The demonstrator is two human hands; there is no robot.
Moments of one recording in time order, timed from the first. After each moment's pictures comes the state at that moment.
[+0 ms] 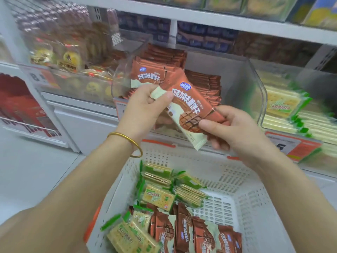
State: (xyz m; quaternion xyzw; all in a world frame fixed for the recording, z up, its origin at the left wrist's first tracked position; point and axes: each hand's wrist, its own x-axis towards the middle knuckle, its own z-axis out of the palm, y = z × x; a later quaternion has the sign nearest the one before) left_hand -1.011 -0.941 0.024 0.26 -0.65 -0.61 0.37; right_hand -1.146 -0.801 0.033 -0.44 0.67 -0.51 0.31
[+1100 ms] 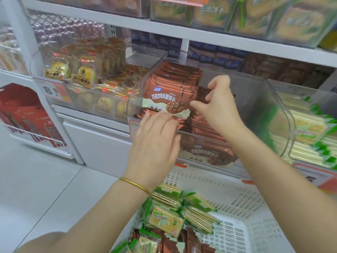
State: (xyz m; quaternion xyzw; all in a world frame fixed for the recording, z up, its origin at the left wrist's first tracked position) left_hand -0.992 -0.955 -0.010 0.27 -0.90 -0.05 0.33; right_hand -1.157 -0.926 0.045 -0.46 0.77 -0.45 0.02
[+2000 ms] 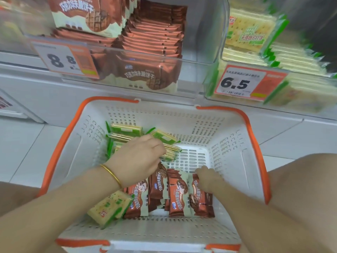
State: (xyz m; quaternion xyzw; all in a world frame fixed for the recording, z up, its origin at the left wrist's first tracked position) left_hand -1.007 -0.843 -0.114 0.04 -0.99 -0.11 0.00; right_hand -1.189 -0.666 -0.274 -0.40 0.84 0.16 0.33
